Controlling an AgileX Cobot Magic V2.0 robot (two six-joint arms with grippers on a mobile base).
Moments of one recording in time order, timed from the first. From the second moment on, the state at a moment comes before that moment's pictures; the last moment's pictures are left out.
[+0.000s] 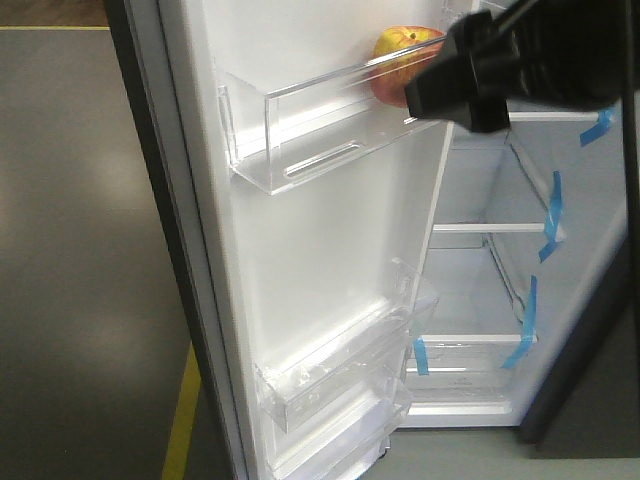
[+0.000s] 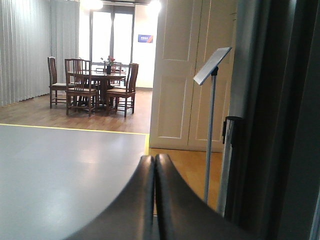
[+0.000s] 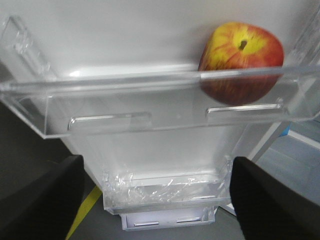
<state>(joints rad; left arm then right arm) 0.04 -0.01 0.02 -0.06 -0.07 -0.09 0.51 1.25 -1.59 0.03 1.03 0.01</state>
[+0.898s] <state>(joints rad) 0.04 -0.01 0.02 -0.06 -0.07 -0.09 0.66 0.52 -0.70 -0.14 1.05 0.26</state>
